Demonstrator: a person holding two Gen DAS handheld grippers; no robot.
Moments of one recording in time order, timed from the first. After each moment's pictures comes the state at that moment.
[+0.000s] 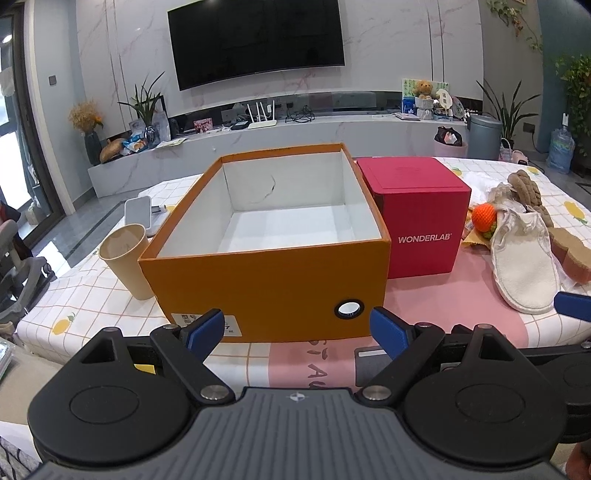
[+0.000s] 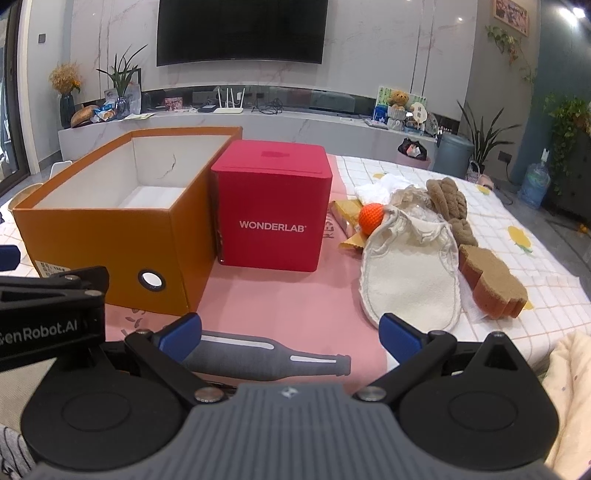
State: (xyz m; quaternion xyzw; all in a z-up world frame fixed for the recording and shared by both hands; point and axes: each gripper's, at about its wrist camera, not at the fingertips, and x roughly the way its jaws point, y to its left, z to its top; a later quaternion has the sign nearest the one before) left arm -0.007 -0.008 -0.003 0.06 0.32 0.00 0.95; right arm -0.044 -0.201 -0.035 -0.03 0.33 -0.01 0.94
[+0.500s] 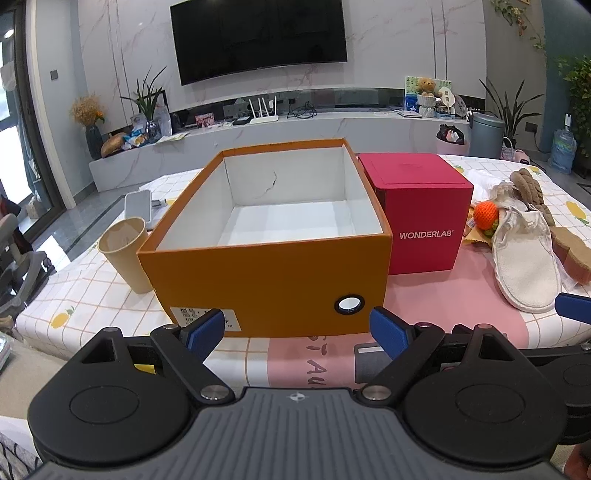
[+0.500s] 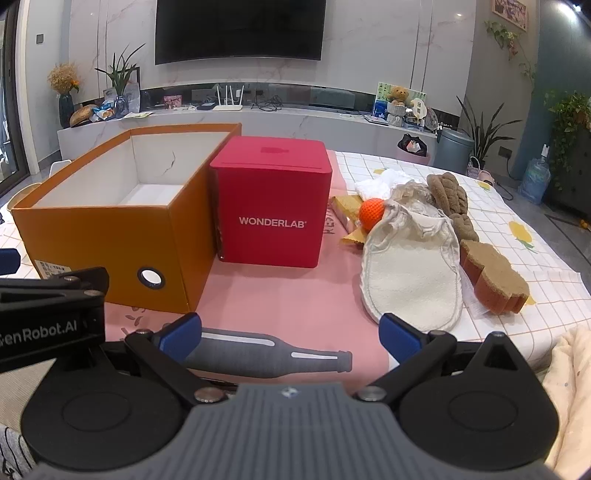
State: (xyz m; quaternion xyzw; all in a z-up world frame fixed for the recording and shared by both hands) left arm -0.006 -0.007 -0.005 0.06 0.33 0.00 0.94; right arm -0.043 -0.200 -0.038 -0.03 0.33 -0.02 0.94
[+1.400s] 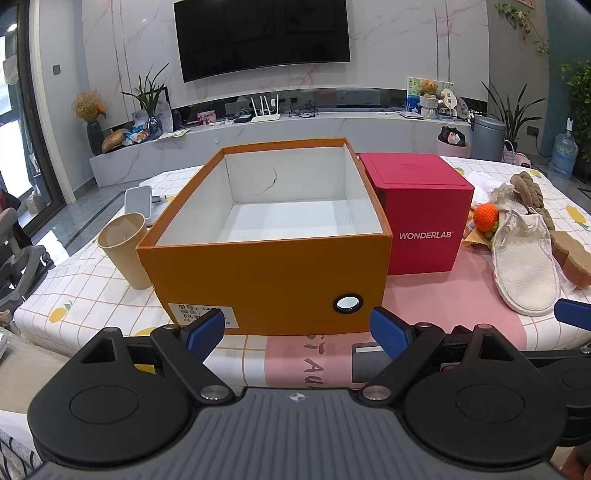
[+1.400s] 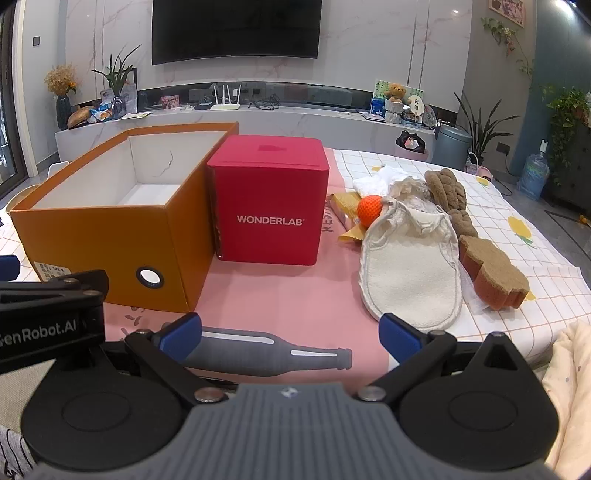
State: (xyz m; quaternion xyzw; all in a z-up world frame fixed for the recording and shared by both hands) left arm -0.007 -0.008 -0.006 0.05 0.33 0.00 0.94; right arm -0.044 -0.202 -0.038 -0.02 0.33 -0.02 0.94
